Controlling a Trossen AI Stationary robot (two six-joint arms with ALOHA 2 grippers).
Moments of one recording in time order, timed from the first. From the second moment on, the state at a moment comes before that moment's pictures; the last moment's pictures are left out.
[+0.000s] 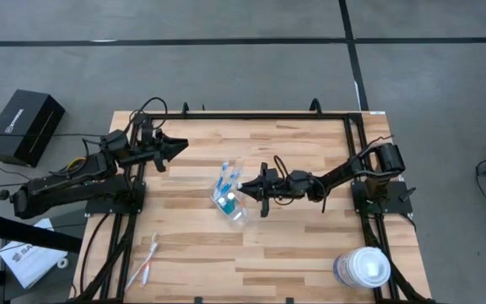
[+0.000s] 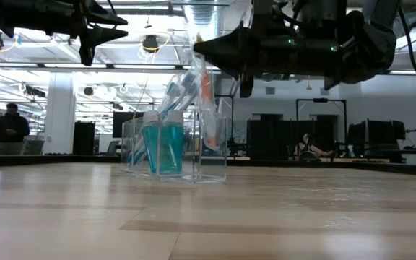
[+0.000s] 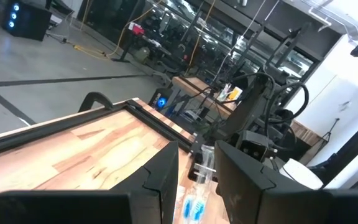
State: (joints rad) left arm 0.44 0.48 0.40 0.13 0.14 -0.54; right arm 0.10 1.84 0.68 1.24 0.13 0.30
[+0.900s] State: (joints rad) left arm 0.44 0.49 0.40 0.14 0.15 -0.54; right arm 0.10 1.97 0.69 1.38 0.10 0.34
